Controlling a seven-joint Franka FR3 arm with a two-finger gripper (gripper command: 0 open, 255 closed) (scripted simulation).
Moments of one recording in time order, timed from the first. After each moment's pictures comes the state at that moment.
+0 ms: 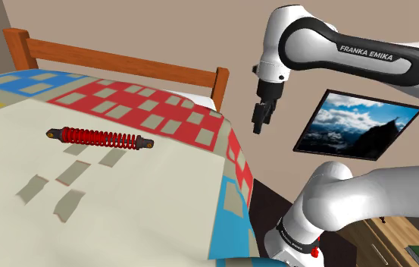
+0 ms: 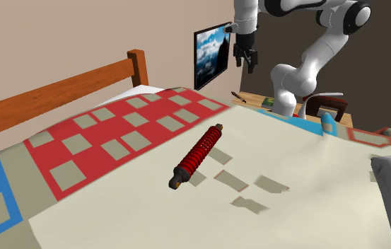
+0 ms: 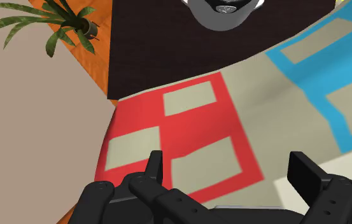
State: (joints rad) arm 0.00 -0.81 -0.02 -2.42 -0.06 1.46 -0.10
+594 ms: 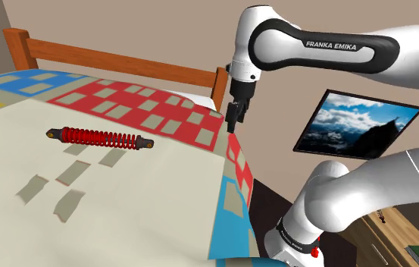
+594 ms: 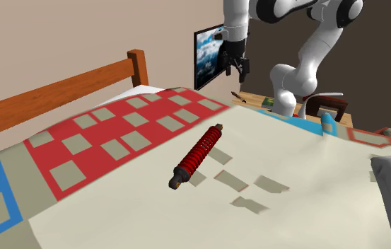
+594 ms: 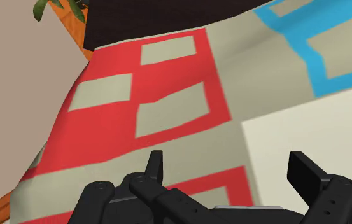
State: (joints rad) arm 0.06 -0.62 0.02 -2.35 0.00 1.61 -0.11
